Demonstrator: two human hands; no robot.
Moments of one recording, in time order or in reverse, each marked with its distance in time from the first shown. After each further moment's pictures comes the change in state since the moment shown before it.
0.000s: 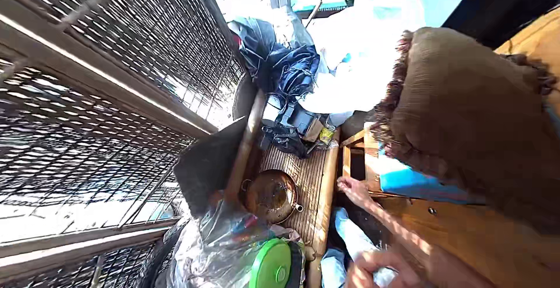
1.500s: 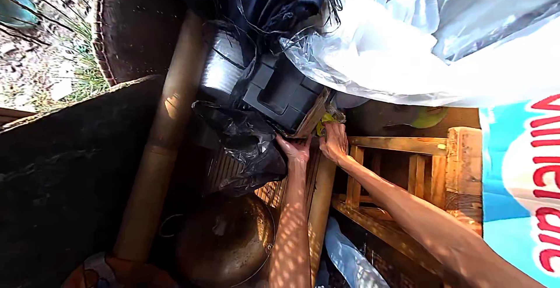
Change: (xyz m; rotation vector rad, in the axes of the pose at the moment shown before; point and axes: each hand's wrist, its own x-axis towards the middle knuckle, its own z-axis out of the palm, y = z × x) left_hand 0.337 -0.351 -0.407 -0.717 1.116 -0.396; right_hand 0.374 0.075 0.040 -0.483 0.373 -0.137
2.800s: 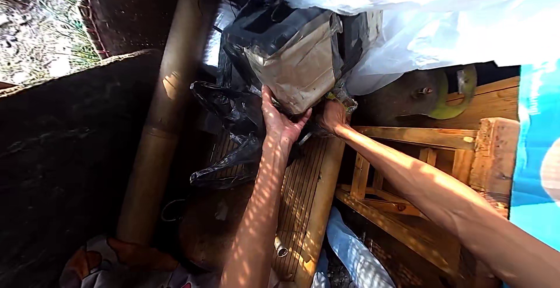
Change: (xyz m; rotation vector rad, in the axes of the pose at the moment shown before) left_hand -0.069 0.089 0.030 0.335 -0.139 -0.040; right_hand 0.053 -0.051 -0.014 -0.093 -0.248 0.145
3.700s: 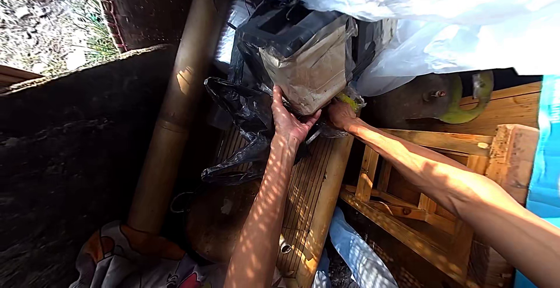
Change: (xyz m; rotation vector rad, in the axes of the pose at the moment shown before) left_hand 0.003 0.003 -0.003 -0.045 0.041 -0.059; right_hand 0.026 0.020 0.008 -0.368 -0.117 -0.392
